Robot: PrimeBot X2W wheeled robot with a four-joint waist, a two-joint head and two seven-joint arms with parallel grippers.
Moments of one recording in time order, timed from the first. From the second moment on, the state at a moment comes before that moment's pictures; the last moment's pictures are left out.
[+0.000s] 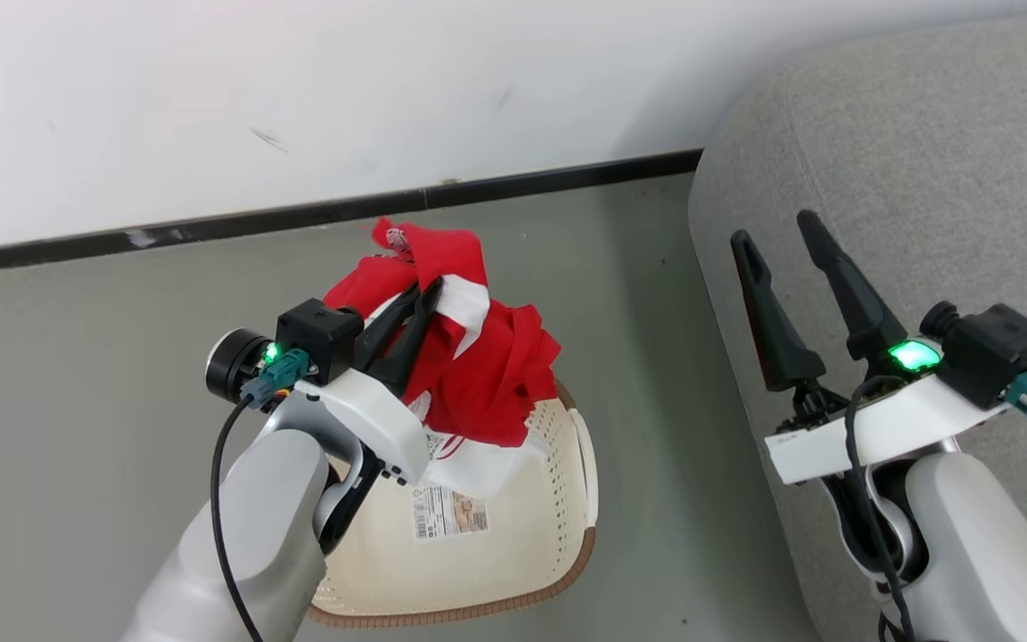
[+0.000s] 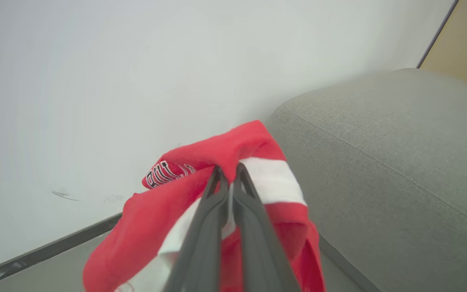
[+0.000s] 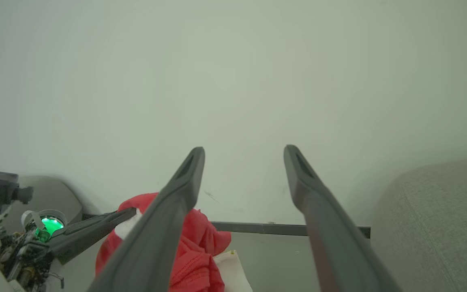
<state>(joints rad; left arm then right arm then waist) -0.64 0.04 -0.50 0.61 -0.41 -0.13 -0.25 -0.32 -0.09 0.19 0.01 0.34 0.12 -0.26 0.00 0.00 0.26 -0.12</state>
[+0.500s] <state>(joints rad) -0.62 0.04 -0.52 0.50 -0.47 -0.13 -0.24 -0.23 -0.11 0.23 0.04 0.36 0.12 -0.26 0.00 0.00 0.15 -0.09</state>
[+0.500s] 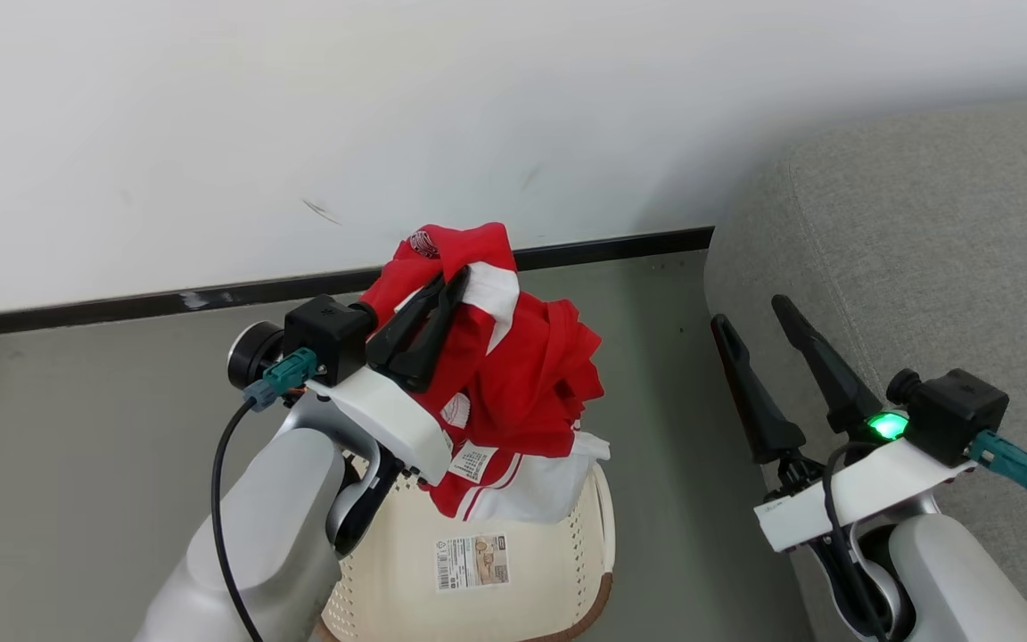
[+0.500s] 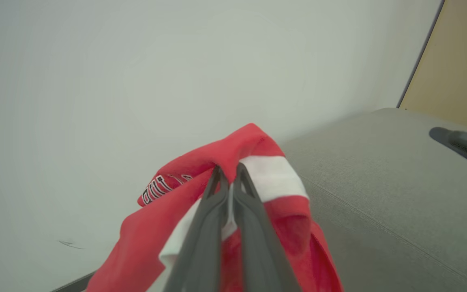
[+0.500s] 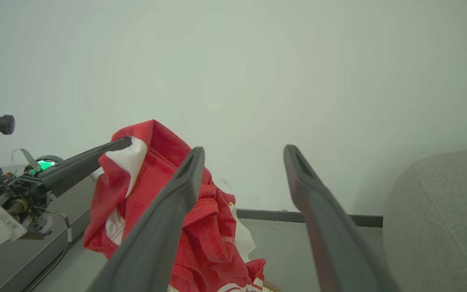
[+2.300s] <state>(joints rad) -0.61 0.04 -0.68 0.26 -0.57 -0.13 -0.07 -0.40 -0.17 0.75 0.34 0.58 0.12 -0.26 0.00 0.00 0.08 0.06</state>
